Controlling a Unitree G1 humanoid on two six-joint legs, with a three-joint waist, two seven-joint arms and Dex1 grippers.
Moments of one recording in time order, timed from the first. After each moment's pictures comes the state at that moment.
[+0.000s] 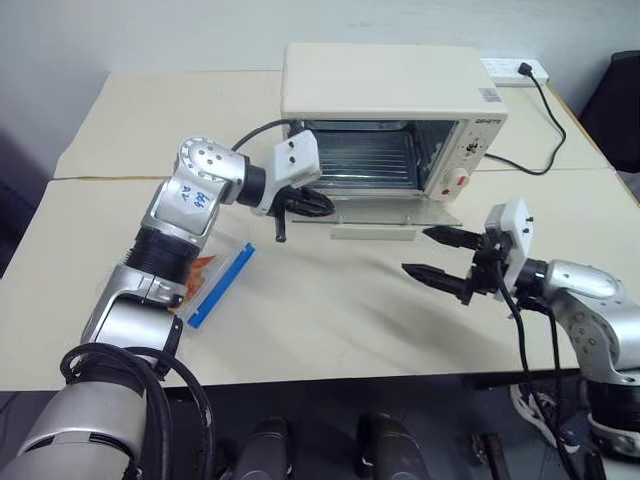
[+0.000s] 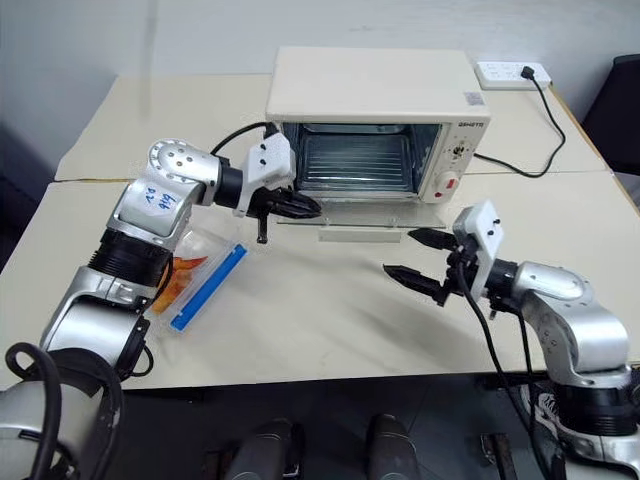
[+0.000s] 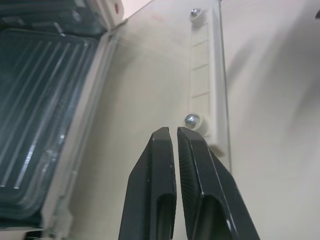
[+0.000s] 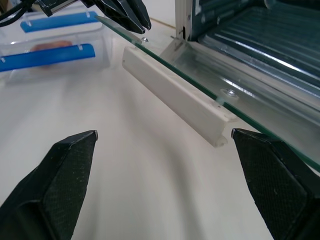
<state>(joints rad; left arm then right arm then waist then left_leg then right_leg) -1.08 0.49 -0.31 0.35 -0.07 0.40 -1.16 -0.25 -0.75 -0.24 -0.31 0.60 0.64 0.95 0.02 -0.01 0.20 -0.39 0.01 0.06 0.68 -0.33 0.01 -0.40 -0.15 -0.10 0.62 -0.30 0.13</state>
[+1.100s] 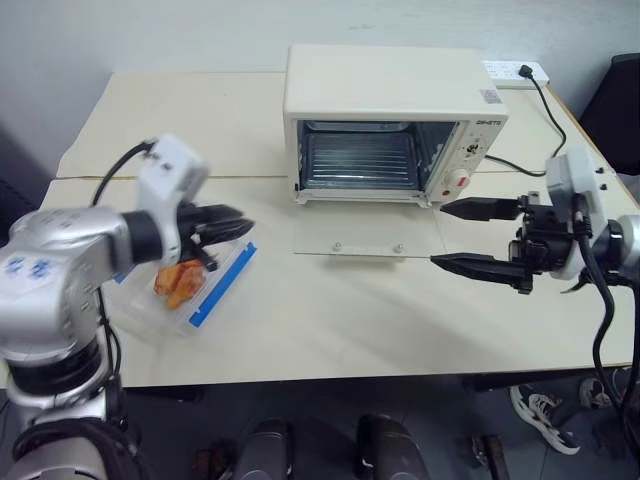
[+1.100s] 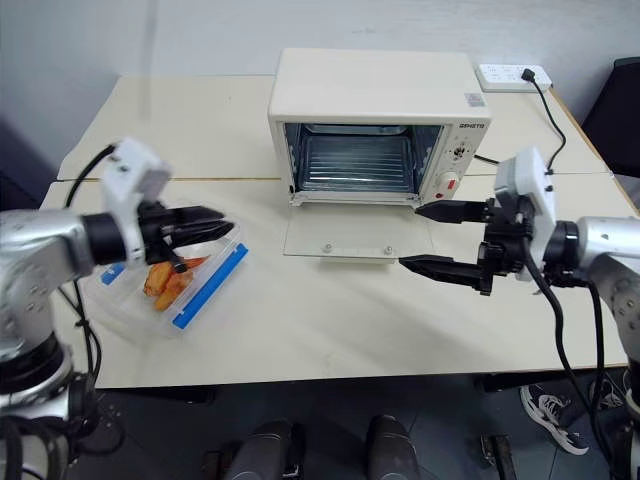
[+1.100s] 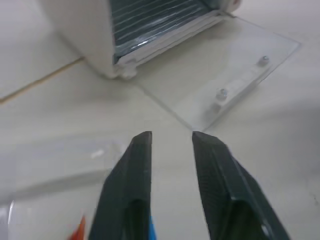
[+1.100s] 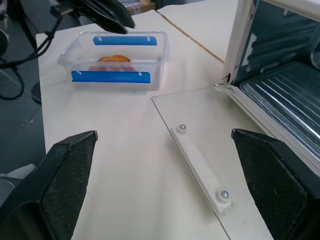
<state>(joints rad) -0.58 0.64 0.45 -0.73 -0.28 1.61 -0.76 -0.52 -0.97 -0.20 -0.26 0.80 0.73 1.13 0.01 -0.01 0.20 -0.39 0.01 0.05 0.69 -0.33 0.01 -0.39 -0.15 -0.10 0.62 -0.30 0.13</state>
